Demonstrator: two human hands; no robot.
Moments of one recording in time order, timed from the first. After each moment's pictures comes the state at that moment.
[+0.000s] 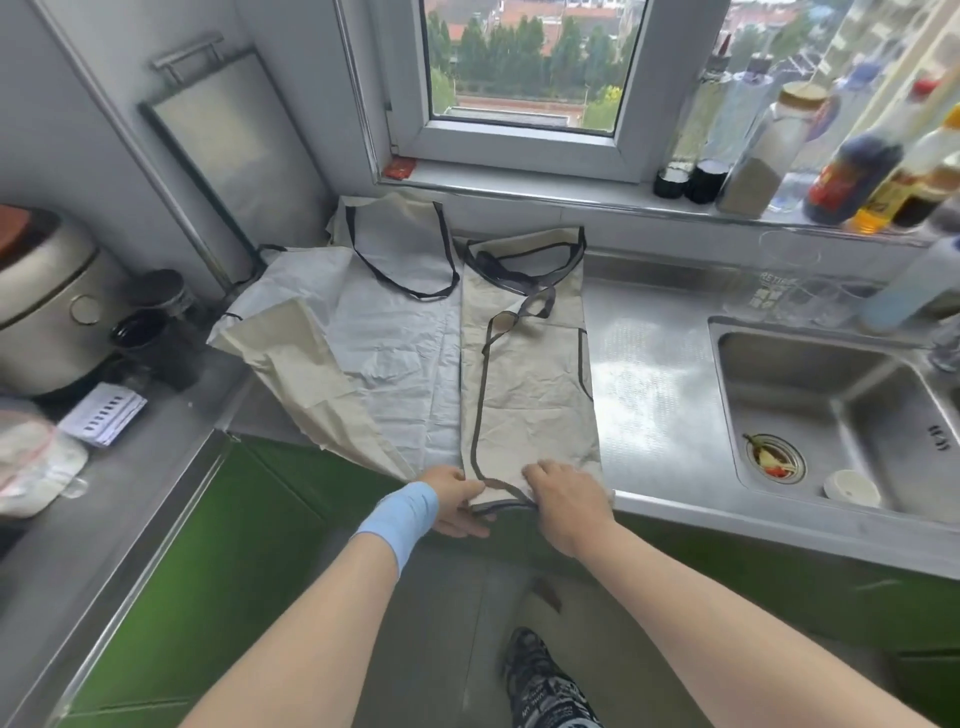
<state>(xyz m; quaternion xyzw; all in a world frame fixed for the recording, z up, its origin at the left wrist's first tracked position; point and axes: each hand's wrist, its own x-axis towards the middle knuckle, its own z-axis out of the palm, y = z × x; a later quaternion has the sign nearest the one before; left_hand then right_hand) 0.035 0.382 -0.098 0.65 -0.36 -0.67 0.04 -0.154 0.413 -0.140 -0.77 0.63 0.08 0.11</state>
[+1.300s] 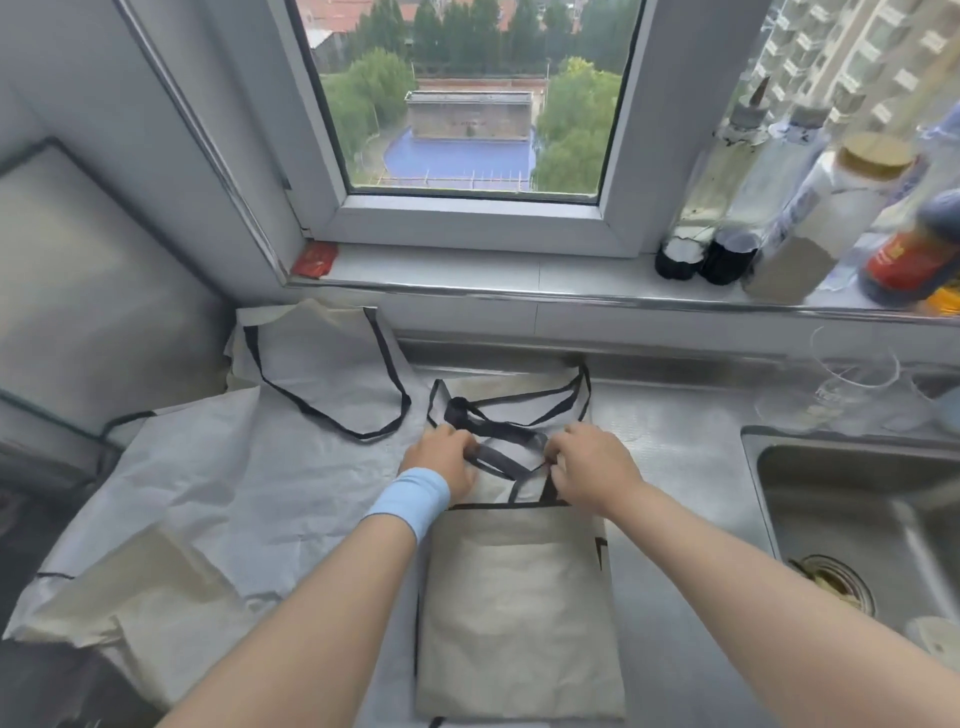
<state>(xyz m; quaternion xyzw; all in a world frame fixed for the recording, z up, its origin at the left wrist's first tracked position) -0.044 0.041 -0.115 0.60 -0.76 -0.22 -0.06 -0.265 0.086 -0.130 -0.74 0.66 -0.02 0.13</state>
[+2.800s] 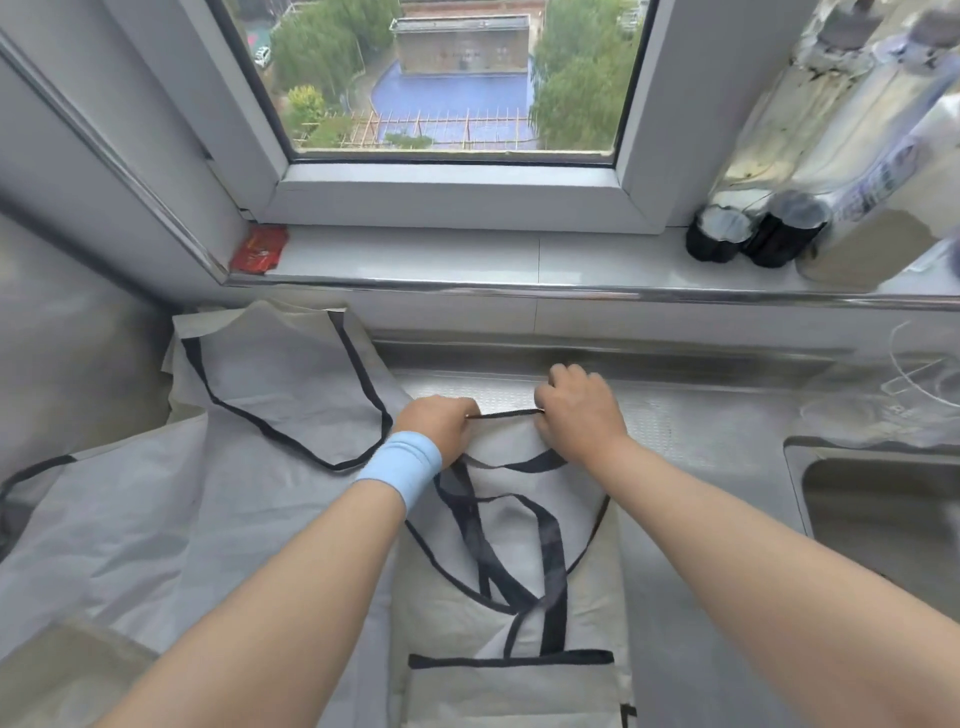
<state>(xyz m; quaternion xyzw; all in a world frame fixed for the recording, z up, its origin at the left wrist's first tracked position) -0.068 -0.064 -0.148 0.54 -0.82 -0.14 -0.08 -0.269 -0.029 -0.165 -0.77 0.64 0.03 -0.02</state>
